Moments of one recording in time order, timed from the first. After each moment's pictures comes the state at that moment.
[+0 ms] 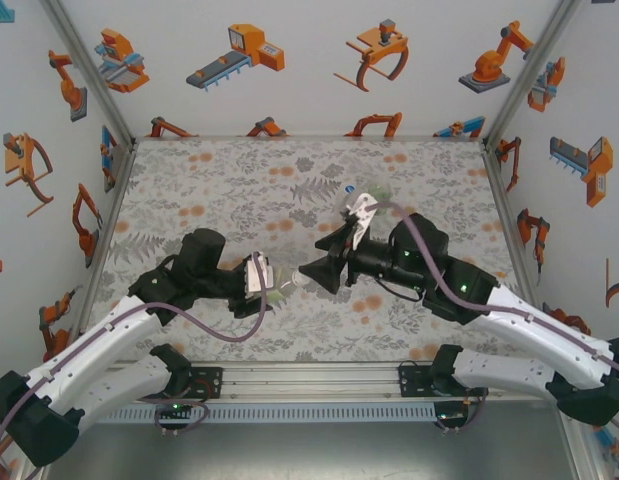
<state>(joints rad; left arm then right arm) -0.71 0.87 0.72 -0.54 0.59 0.67 1.04 0.96 1.08 -0.30 -0.19 0.06</state>
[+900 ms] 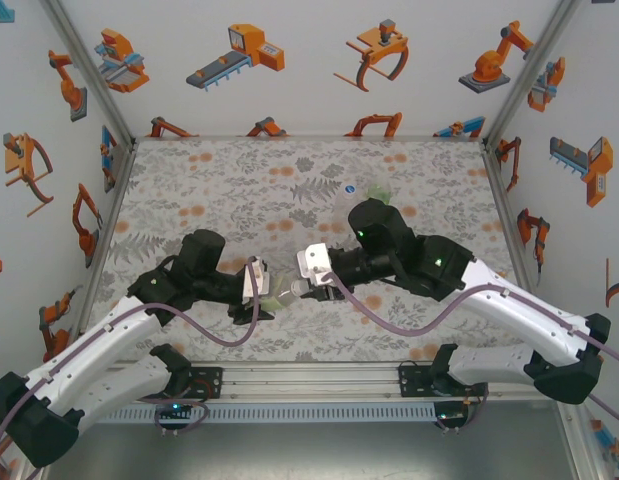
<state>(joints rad) -0.71 0.87 0.72 -0.57 0.73 0.69 1.04 1.16 1.29 -0.68 -0.57 -0.66</state>
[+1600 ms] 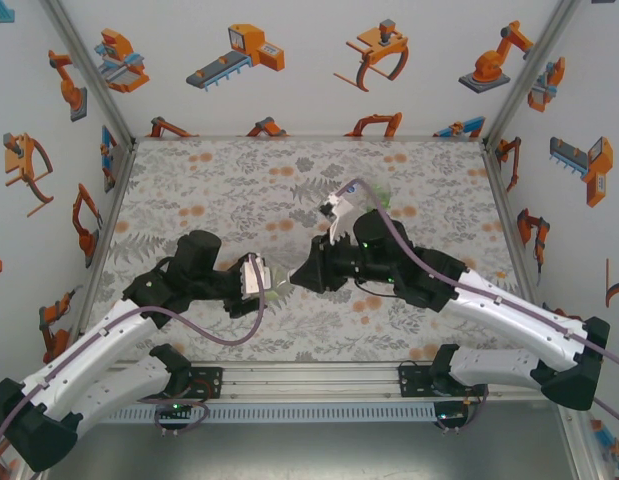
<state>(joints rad) -0.71 0.84 0.73 -0.58 0.52 0.68 1.04 1.10 1.10 -0.40 -0.15 0.64</state>
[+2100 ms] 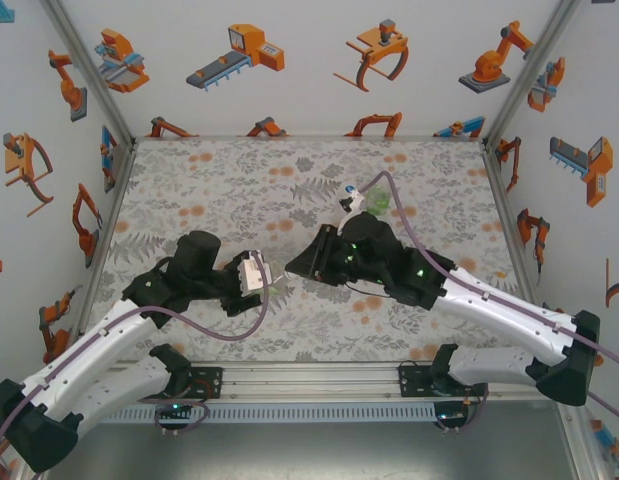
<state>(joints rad) -0.71 0.84 0.73 -0.60 0.43 0.66 1.04 1.14 1.08 -0.41 -0.03 1.11</state>
